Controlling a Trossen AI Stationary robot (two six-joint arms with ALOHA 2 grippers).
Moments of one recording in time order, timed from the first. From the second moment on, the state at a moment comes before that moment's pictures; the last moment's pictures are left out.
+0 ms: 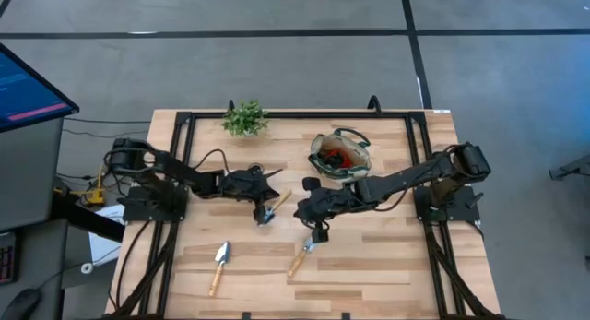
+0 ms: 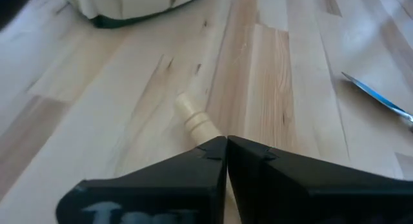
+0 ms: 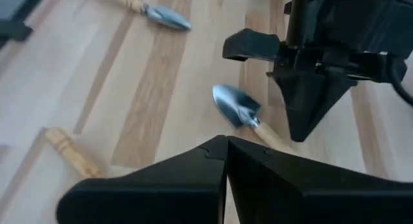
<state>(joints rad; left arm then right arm) 0.03 1.63 0.42 0.66 -0.07 -0.21 0.23 1.70 1.18 -0.20 0.14 -0.05</state>
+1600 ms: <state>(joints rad) 0.05 1.74 0.49 0.61 -0.15 -0.28 0.28 1.70 1.17 -0.25 0.24 -0.01</state>
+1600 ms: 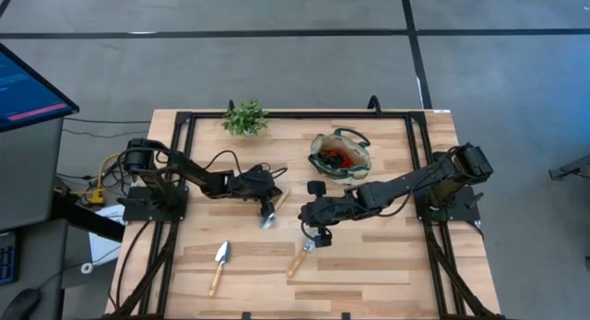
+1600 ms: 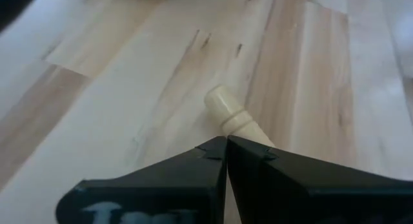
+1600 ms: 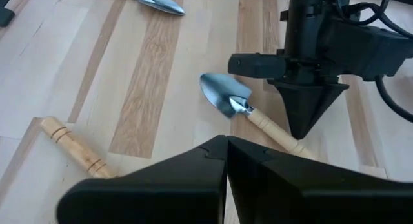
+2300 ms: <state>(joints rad) 0.00 1.74 0.49 0.63 -0.10 -0.32 0.28 1.70 1.17 -0.25 0.24 -0.01</state>
